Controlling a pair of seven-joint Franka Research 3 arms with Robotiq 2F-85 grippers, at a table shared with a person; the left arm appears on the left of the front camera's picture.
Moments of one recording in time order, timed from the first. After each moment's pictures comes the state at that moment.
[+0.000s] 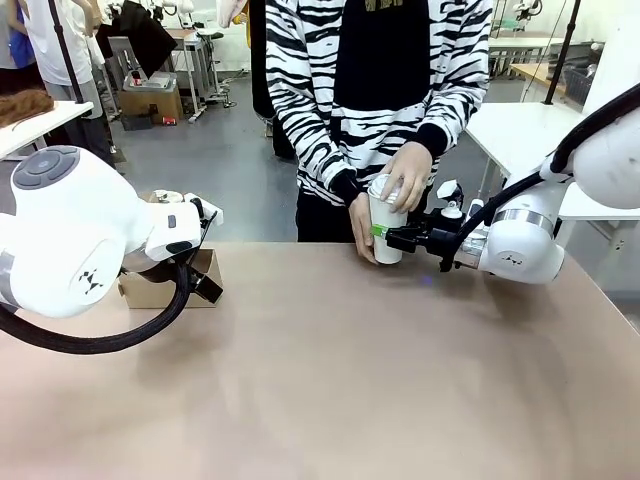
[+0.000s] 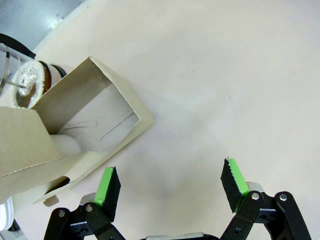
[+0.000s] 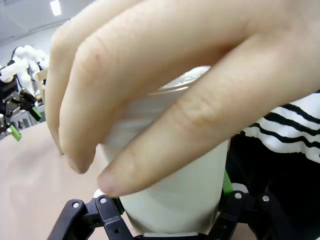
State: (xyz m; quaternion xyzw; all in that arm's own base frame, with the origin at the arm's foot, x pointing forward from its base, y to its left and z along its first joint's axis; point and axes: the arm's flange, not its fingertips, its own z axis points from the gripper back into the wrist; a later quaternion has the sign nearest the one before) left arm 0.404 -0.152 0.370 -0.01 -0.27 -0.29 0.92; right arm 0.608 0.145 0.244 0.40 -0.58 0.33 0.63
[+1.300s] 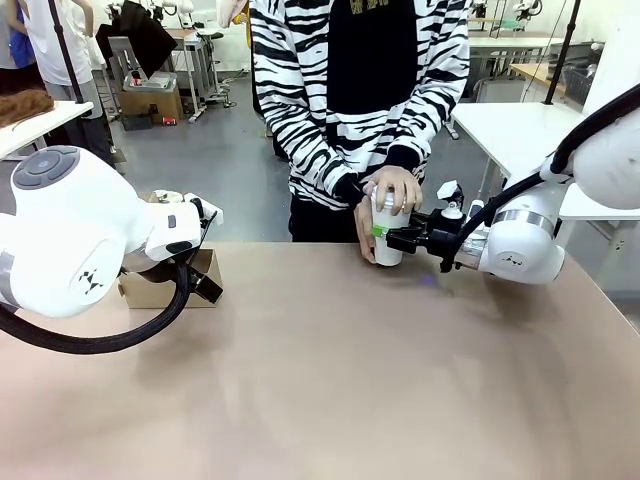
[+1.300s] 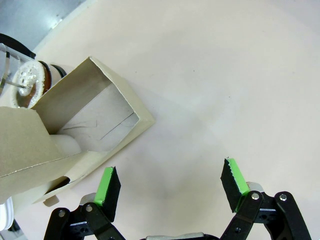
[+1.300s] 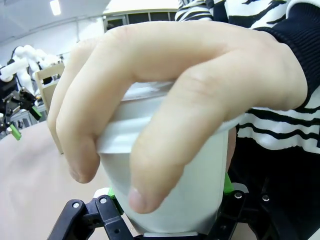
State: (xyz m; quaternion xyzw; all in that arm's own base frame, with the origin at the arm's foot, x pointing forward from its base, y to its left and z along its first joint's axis) left arm 0.404 -0.152 0.370 -0.01 -0.27 -0.29 0.92; right arm 0.607 0.145 0.243 0.40 -0.58 0.33 0.63
